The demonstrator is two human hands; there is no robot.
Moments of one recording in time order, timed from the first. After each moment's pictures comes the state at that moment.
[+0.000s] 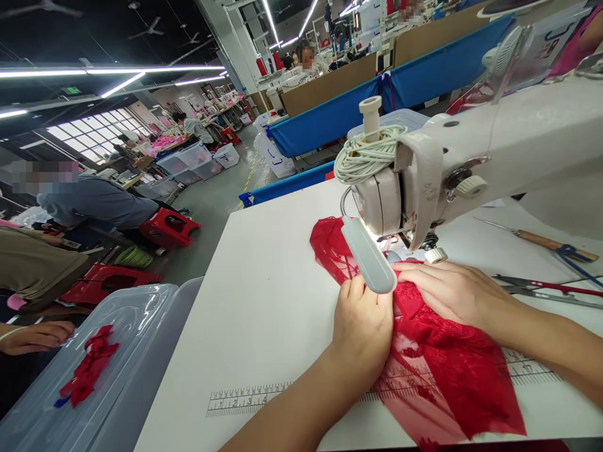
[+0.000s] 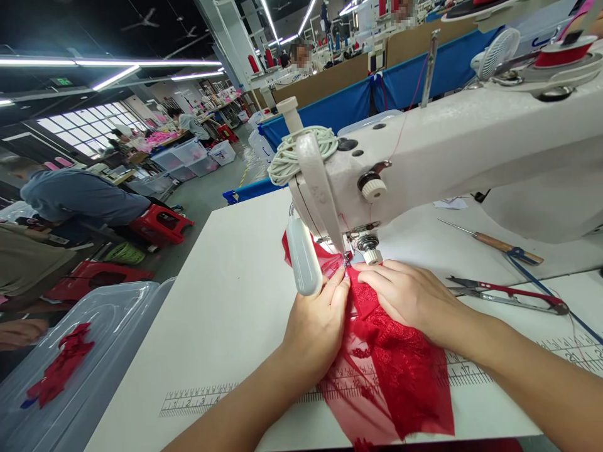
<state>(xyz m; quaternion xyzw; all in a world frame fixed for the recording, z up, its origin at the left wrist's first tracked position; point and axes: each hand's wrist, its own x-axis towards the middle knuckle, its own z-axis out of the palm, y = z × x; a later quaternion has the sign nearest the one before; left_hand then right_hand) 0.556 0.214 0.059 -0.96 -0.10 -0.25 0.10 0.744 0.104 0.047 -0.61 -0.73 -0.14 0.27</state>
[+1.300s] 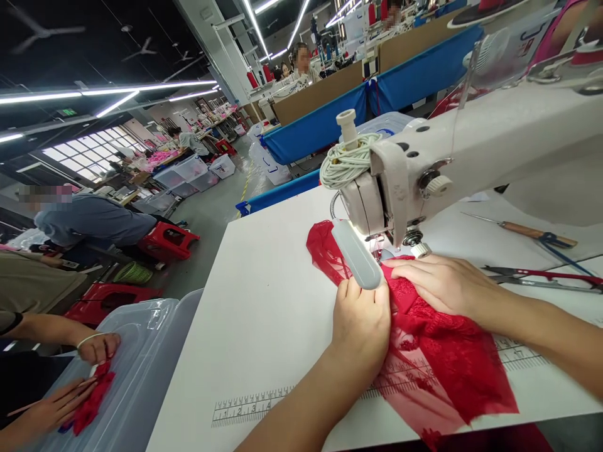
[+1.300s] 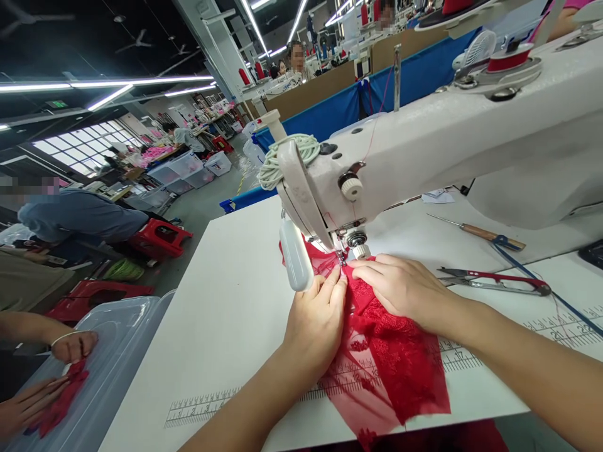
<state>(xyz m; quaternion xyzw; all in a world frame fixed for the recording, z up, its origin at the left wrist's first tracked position) 0.558 0.212 0.065 -0.96 -0.11 -0.24 0.14 0.740 0.103 0.047 -0.64 -0.71 -0.11 0.27</state>
